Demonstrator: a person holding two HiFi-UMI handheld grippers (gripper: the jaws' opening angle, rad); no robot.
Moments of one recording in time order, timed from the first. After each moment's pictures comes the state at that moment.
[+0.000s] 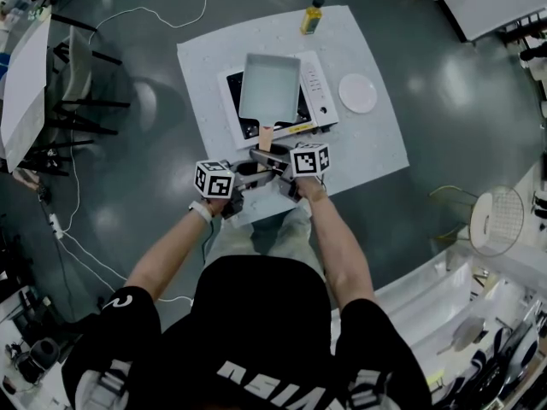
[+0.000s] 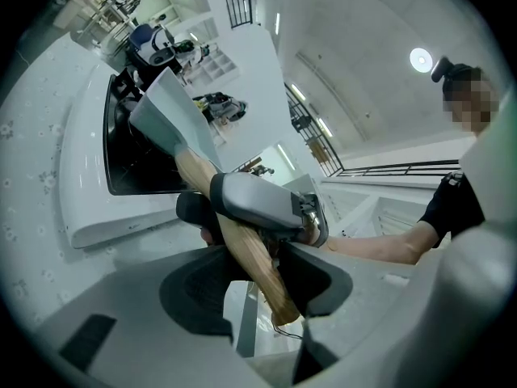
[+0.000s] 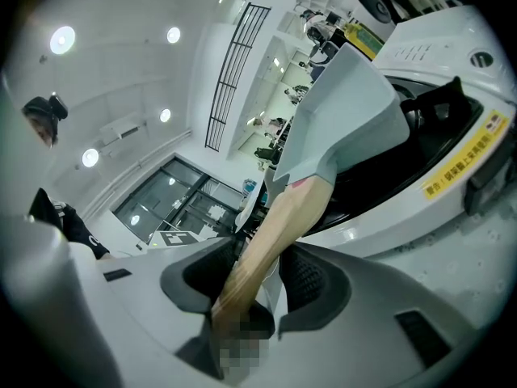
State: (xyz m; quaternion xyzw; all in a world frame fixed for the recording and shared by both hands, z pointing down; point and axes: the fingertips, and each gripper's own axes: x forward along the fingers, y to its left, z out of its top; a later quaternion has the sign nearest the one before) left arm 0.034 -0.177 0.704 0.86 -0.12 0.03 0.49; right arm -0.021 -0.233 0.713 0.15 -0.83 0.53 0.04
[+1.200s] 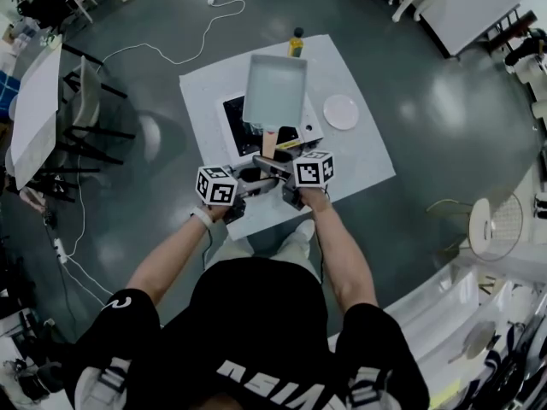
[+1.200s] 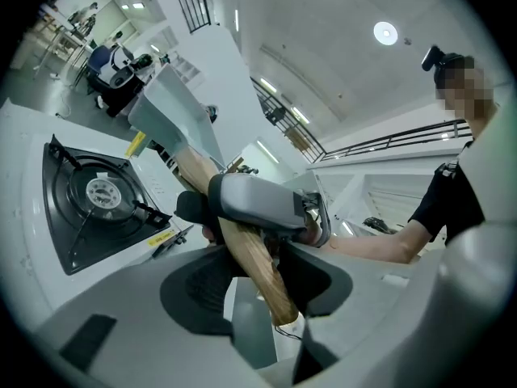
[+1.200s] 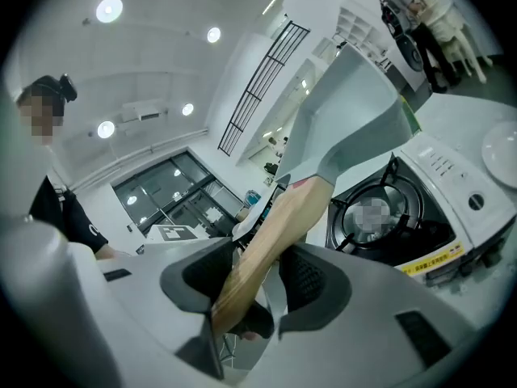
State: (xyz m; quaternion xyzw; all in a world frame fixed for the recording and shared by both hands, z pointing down) left arm 0.068 -0.176 0.614 0.91 -0.10 0.05 0.39; right arm 0.016 -0.235 0.609 0.18 -0.88 0.43 0.02
